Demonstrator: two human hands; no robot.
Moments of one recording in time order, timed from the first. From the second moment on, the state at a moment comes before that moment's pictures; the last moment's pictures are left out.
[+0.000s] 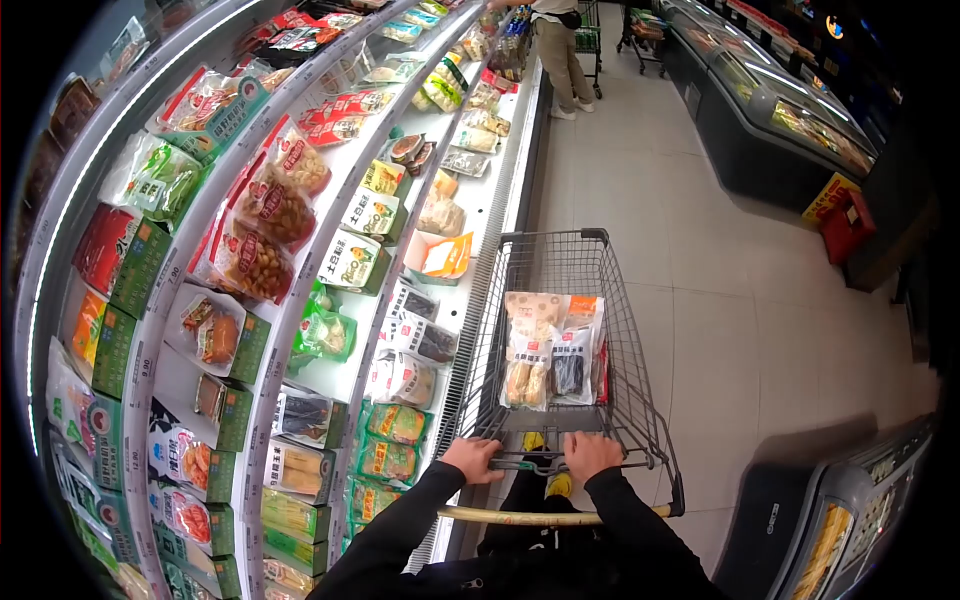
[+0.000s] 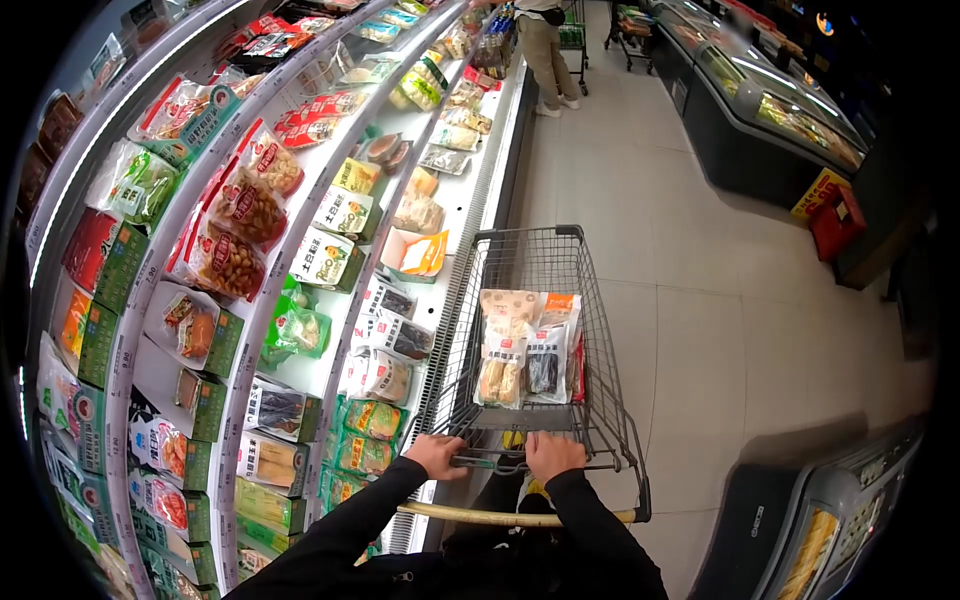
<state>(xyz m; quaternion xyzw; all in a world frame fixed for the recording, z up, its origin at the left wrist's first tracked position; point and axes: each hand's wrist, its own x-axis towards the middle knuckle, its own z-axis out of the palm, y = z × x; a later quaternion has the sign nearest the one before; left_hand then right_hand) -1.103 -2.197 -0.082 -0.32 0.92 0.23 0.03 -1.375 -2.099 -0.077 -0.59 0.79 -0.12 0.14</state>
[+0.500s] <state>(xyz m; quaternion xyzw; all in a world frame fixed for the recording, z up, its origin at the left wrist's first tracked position) -1.128 -2.256 -0.095 -0.31 0.92 0.24 0.01 -1.408 -2.155 -0.085 -0.62 0.77 -0.12 0.11</state>
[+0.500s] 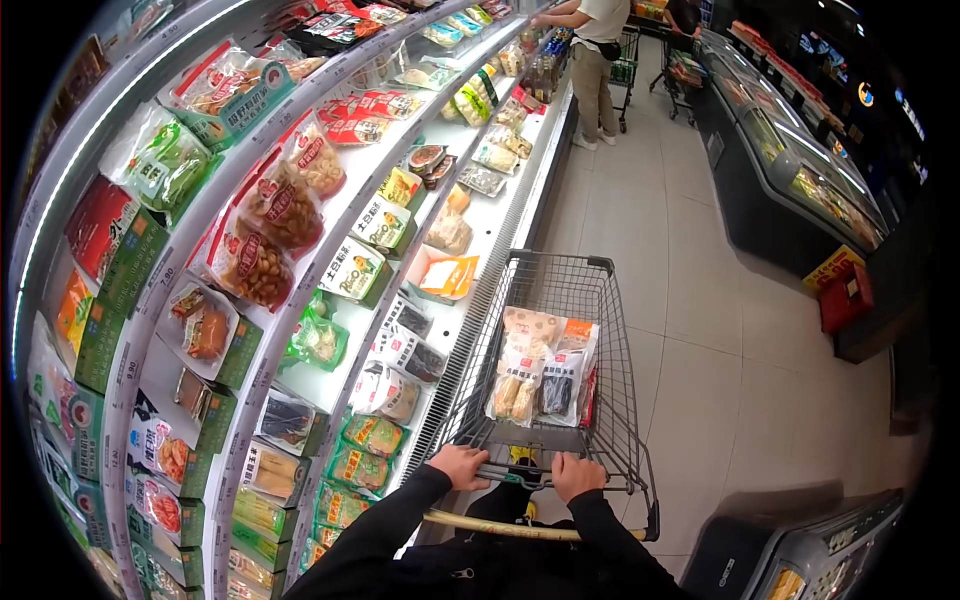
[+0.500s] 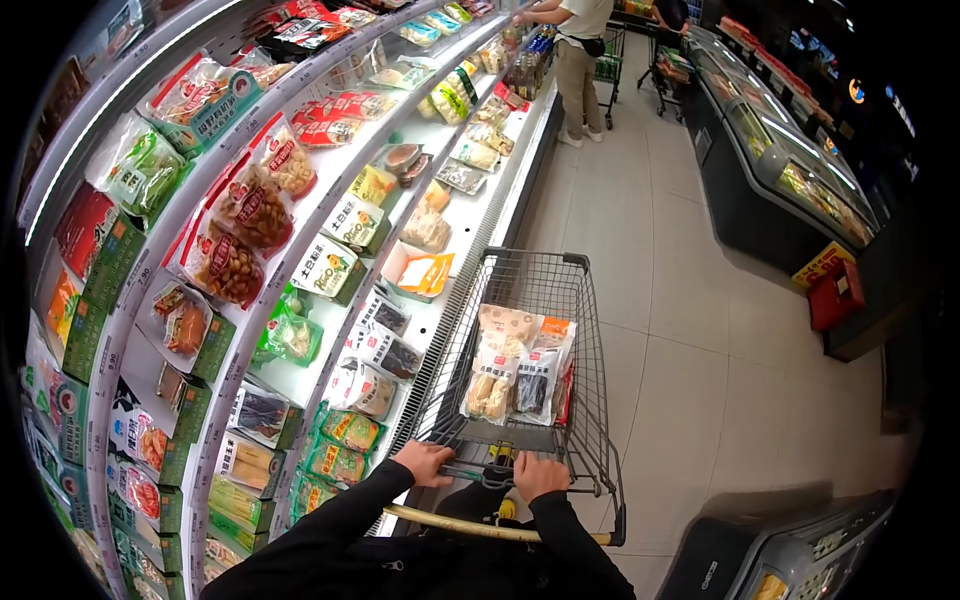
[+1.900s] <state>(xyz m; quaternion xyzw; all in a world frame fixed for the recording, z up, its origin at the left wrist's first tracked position) -1.226 -2.452 -0.118 -0.33 0.91 0.25 0.00 -1.510 -2.360 -0.117 -0.66 0.74 -0.10 0.05</state>
